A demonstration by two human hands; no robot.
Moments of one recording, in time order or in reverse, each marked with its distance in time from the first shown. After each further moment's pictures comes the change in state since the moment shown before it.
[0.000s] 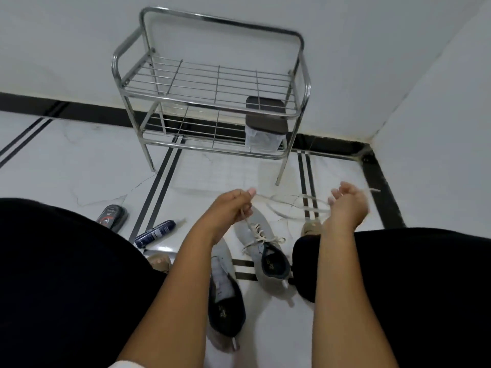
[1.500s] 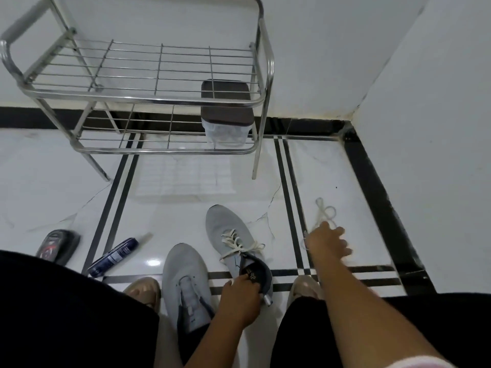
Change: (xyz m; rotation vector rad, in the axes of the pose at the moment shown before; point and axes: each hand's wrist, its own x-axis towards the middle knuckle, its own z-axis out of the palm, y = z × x) left_hand 0.032 -0.171 0.080 1.472 -0.290 -0.077; right_hand 0.136 0.110 -0.046 -1.641 -0.101 0.013
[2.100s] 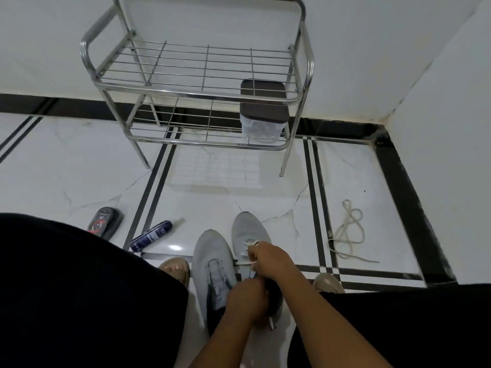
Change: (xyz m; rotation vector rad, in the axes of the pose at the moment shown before) left_hand -0.036 -0.016 0.011 -0.209 0.009 -0.234; right_hand -0.115 -0.049 0.083 -0.289 -0.236 -1.123
